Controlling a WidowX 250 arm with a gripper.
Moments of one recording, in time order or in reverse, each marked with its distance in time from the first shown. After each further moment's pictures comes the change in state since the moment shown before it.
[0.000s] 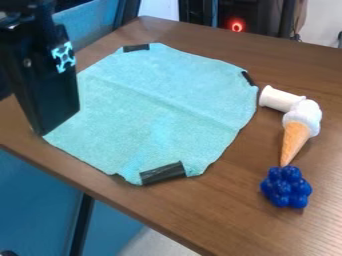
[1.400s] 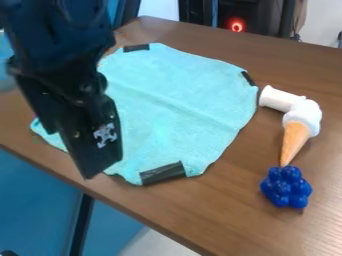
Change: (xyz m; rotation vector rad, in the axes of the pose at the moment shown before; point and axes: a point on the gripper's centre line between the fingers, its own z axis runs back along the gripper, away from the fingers) arm 0.015 -0.015 -0.037 0.016 -0.067 -0.323
